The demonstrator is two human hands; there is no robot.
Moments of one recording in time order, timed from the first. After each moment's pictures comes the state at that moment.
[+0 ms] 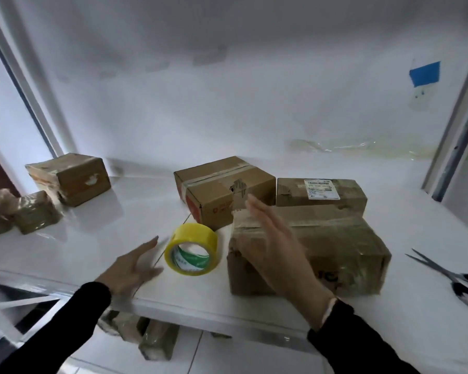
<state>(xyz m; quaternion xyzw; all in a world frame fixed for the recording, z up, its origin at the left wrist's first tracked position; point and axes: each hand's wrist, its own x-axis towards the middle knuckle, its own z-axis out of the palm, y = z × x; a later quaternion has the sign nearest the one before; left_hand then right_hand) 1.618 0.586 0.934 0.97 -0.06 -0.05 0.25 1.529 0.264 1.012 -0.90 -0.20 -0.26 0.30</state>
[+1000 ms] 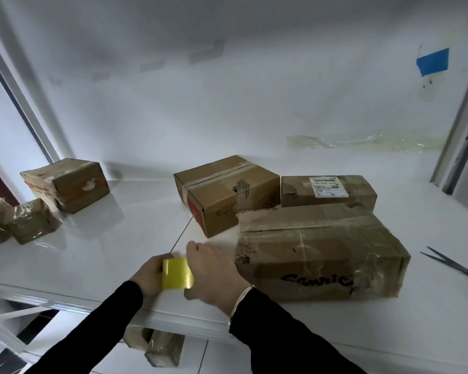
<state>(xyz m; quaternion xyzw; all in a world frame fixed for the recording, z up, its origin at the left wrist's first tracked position) 1.643 0.542 0.919 0.91 0.00 -0.09 0.41 1.577 0.365 0.985 -0.95 -0.26 -0.09 0.17</state>
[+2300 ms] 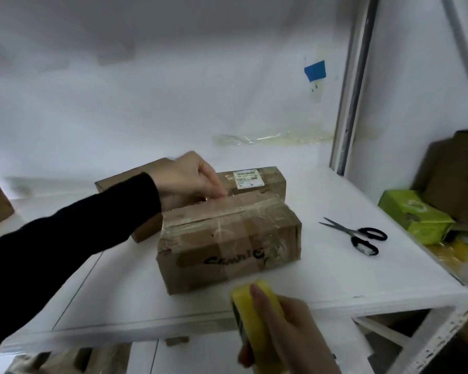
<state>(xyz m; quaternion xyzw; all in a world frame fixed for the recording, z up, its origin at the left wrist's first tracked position) 1.593 0.322 1.124 0.88 -0.34 -0.12 0.31 1.396 0.217 0.993 -0.66 0.11 -0.01 0.75</state>
